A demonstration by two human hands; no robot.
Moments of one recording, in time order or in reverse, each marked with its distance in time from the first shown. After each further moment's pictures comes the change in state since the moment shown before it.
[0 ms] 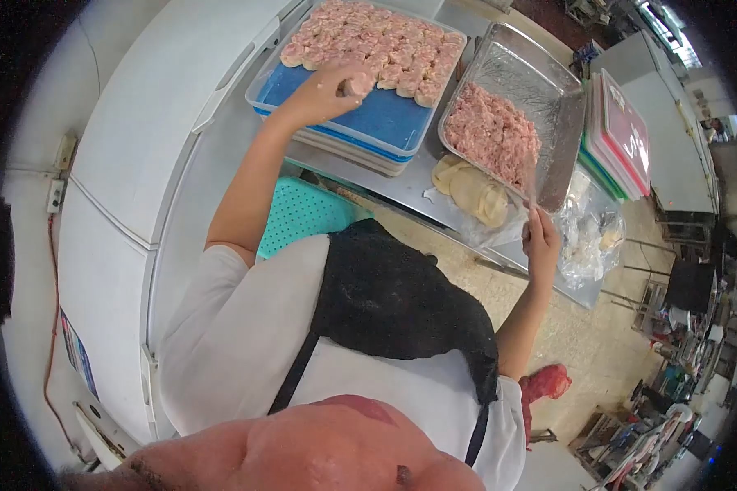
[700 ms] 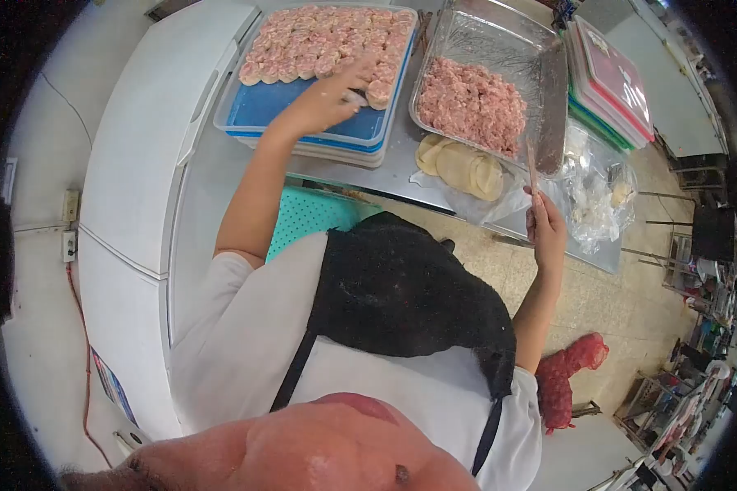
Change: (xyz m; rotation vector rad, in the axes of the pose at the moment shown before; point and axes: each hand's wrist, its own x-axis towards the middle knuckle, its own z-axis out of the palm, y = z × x) left_hand 0.028 0.037 0.042 -0.253 -0.181 0.072; right_hand -0.024 0.021 -0.021 0.097 0.037 0.054
